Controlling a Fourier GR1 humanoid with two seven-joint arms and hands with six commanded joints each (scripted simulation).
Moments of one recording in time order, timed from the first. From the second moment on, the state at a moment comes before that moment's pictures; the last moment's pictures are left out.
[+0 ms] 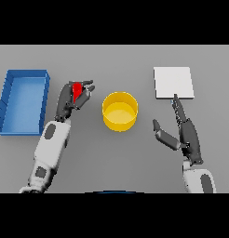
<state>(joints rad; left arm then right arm) -0.52 -0.04 0.06 -0.93 -0.16 0.13 -0.17 0.09 -0.05 0.13 -1.71 0.21 -0.02 -0.09</state>
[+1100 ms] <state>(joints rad) -0.66 0.28 -0.41 -1.15 -0.58 0.01 0.06 0.12 -0.05 0.15 -1.73 0.26 -0.04 -0.09</state>
